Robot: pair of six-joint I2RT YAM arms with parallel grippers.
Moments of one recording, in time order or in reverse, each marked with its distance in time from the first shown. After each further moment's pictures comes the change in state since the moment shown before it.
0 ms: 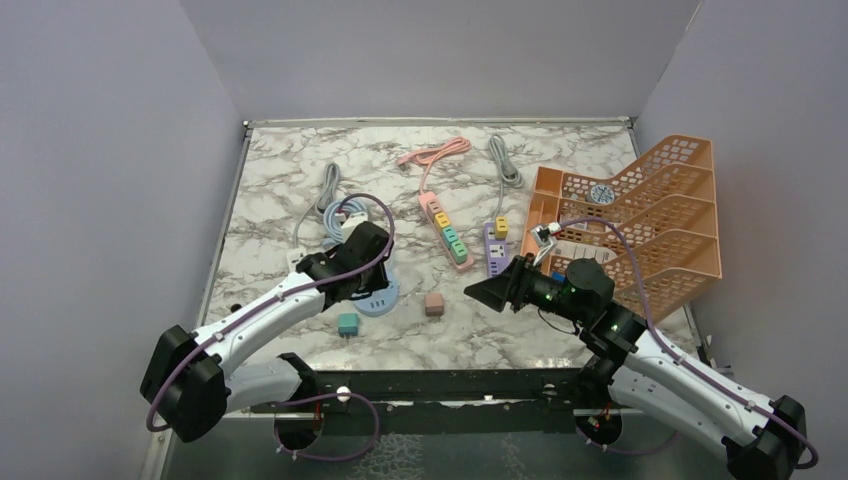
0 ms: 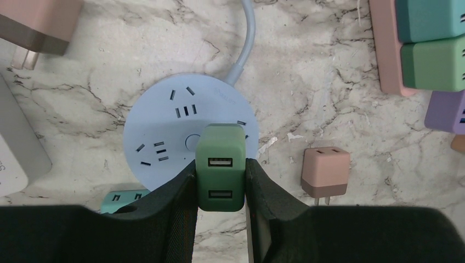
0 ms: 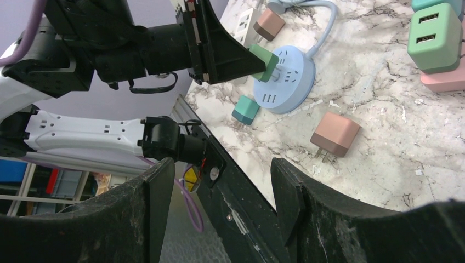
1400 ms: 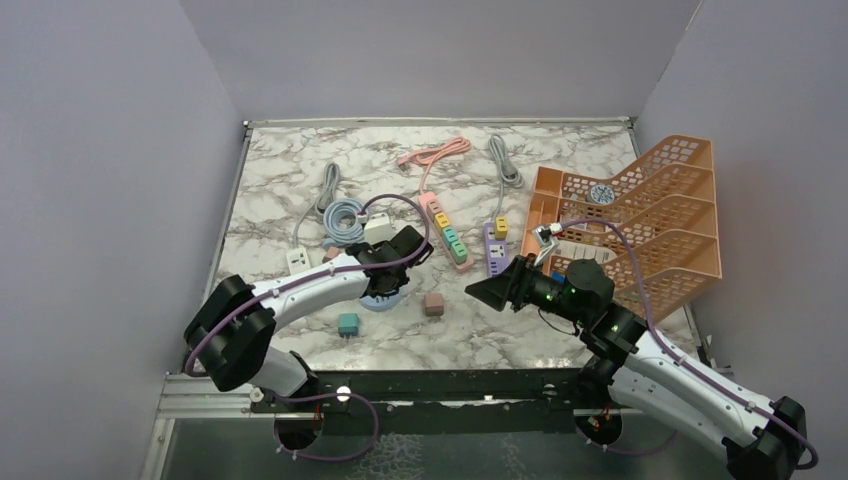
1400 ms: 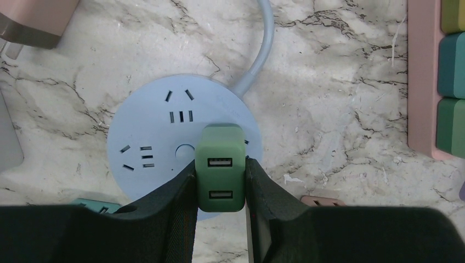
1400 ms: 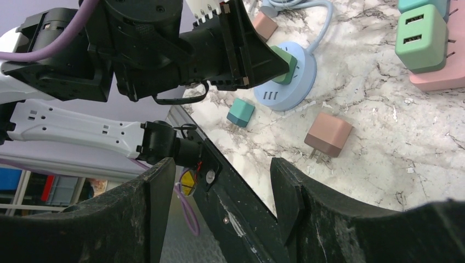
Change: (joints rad) left arm -0.125 0.275 0.126 -0.036 -0.219 -0.224; right arm 0.000 -0.006 -0.005 -0.009 0.029 0.000
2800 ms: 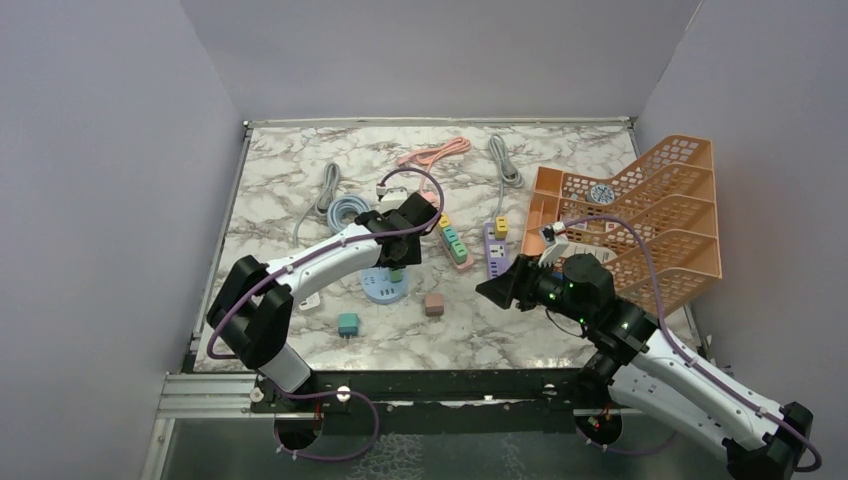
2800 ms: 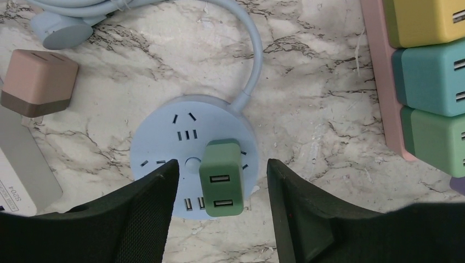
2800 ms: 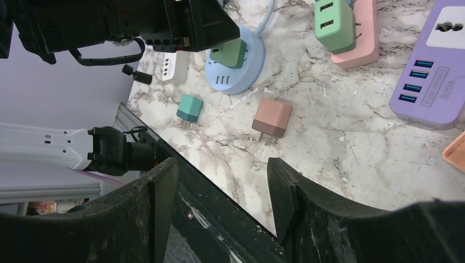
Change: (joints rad) left arm 0.058 0.159 0.270 -0.112 0.060 0.236; right arm 0.000 -0.009 0.100 -0.291 0.147 -0.079
